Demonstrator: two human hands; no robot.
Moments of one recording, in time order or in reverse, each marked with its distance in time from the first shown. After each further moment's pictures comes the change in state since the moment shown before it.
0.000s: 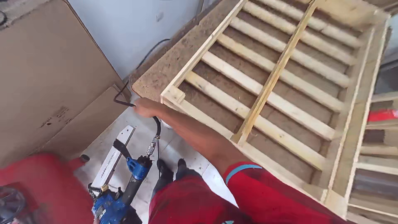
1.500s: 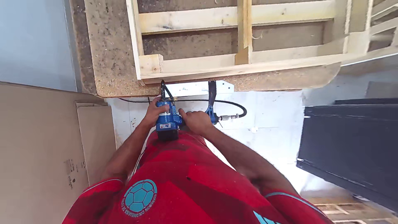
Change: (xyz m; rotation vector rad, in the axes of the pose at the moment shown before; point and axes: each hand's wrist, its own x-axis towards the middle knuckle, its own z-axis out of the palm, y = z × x) left_hand 0.374 -0.169 0.214 0.736 -1.090 -0.924; right_hand -0.112 0.034 0.182 0.031 0.164 0.885
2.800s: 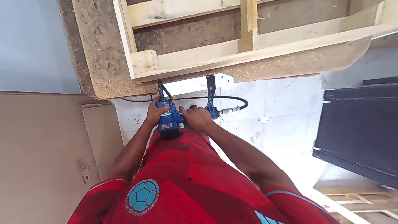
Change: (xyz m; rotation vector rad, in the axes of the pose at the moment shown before) left_hand 0.009 -0.021 0.002 0.124 0.067 0.048; right_hand 0.009 0.016 0.026 0.047 0.025 -0.026
